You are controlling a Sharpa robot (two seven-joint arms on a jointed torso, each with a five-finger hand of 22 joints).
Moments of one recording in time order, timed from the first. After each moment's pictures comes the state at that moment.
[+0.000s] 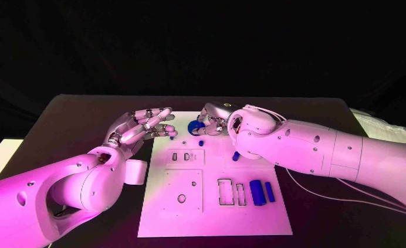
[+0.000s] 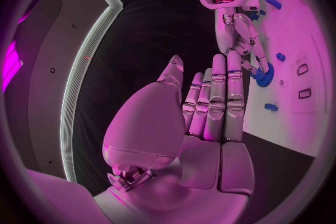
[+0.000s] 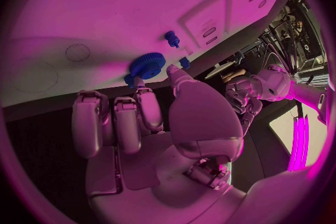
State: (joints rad) left arm 1.16 -0.92 -0.01 1.78 0.05 -0.44 0.45; left_hand 1.43 0.00 -0.04 0.12 0.09 0.97 0.21 0.10 0.07 1.07 0.15 0.10 0.07 1.24 0.08 0.22 0.27 0.17 1.11 0.18 0.38 0.15; right arm 1.21 -0.60 0.00 1.37 -1.55 -0.25 -0.34; right_hand 1.09 -0.07 0.16 0.19 0.22 0.96 0.15 0.07 0.07 1.42 0.07 1.30 1.31 1.47 -0.01 1.53 1.31 0.07 1.44 0.09 1.44 1.29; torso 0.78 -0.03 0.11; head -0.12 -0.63
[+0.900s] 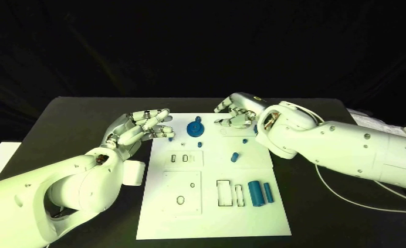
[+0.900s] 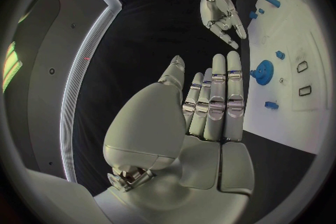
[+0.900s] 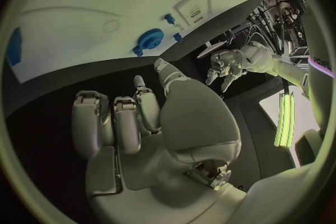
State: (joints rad) left arm 1.16 -0.93 -0.01 1.78 0.05 -0.44 0.44; left_hand 1.44 0.01 -0.04 0.11 0.09 0.96 0.22 0.10 0.07 1.06 0.15 0.10 0.07 1.24 0.08 0.22 0.27 0.17 1.11 0.18 0.39 0.16; right arm 1.23 -0.85 0.01 1.52 -1.38 -0.39 -0.11; right_hand 1.28 -0.07 0.18 0.07 0.24 0.96 0.15 0.06 0.07 1.43 0.07 1.31 1.31 1.46 -0.01 1.54 1.31 0.07 1.44 0.10 1.46 1.31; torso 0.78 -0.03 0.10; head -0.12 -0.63
